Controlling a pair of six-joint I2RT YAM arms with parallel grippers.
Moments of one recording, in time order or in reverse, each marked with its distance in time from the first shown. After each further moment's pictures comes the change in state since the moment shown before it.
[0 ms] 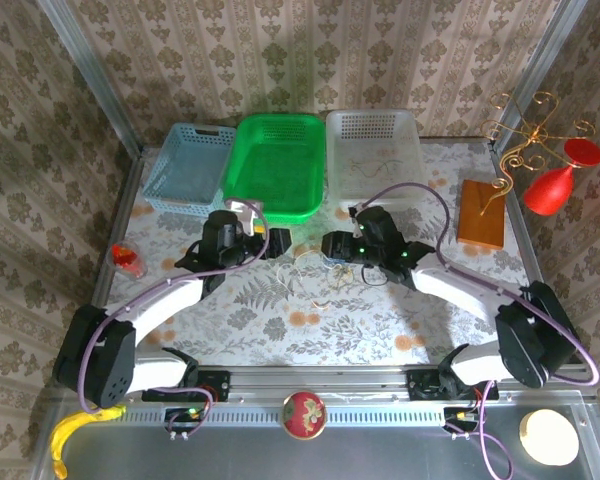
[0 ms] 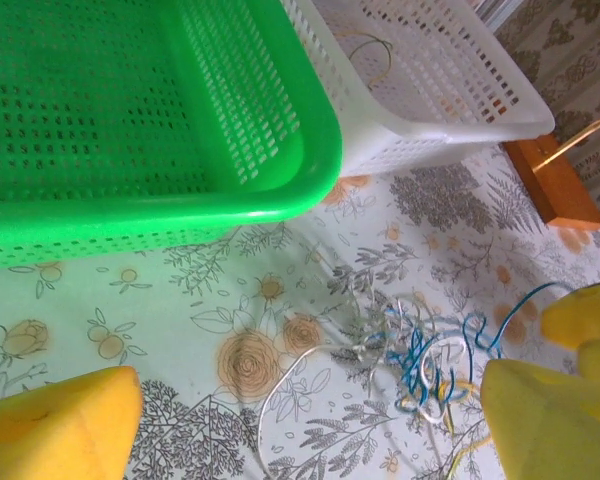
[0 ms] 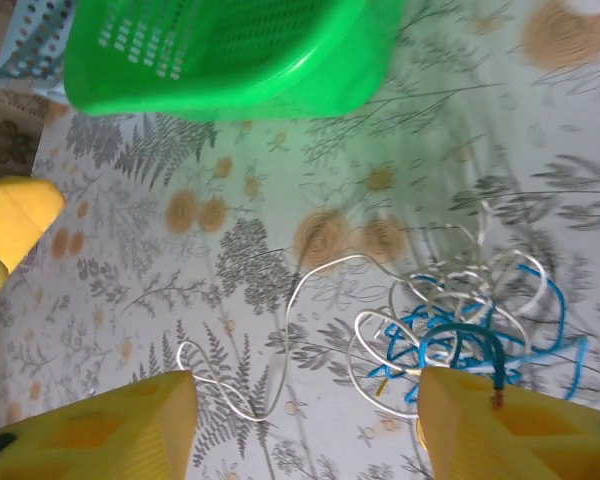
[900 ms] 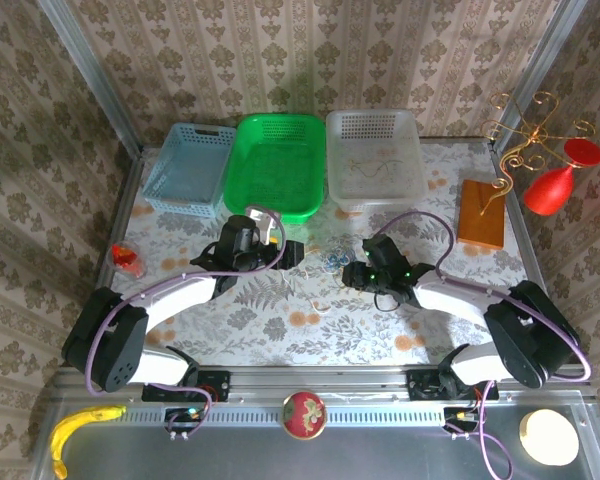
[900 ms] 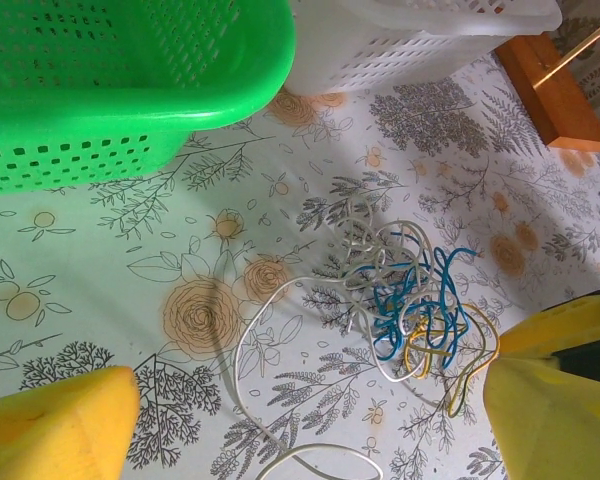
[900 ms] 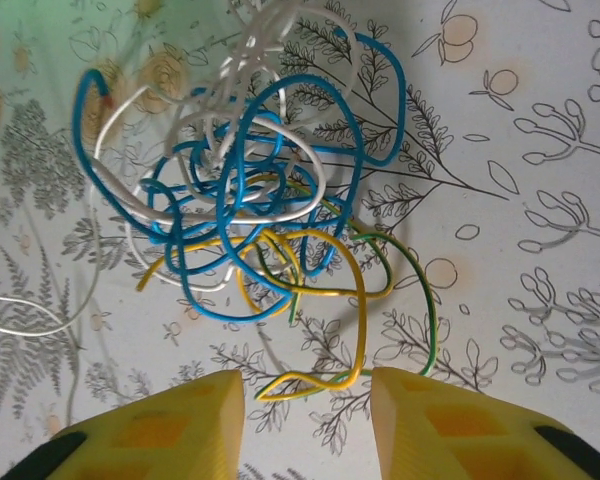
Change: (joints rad) left arm -0.083 0.091 0.013 -0.013 0.002 0.023; right arm -0.002 0.041 -0.214 0.028 0.035 0.060
